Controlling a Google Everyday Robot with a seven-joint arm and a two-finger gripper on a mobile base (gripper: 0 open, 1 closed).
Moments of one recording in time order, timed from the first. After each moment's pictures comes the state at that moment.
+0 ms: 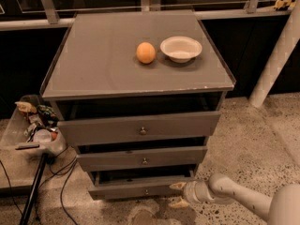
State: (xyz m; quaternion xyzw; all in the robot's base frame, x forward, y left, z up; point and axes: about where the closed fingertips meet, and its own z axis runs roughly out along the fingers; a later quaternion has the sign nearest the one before) arm 0.506 -0.138 0.227 -0.59 0.70 0.23 0.33
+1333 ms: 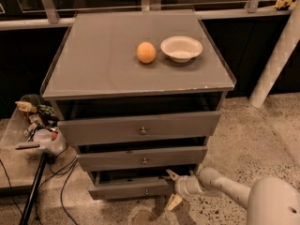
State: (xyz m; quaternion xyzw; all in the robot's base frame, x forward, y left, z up) arm 0.541 -0.110 0.203 -0.60 0.69 0.24 0.33
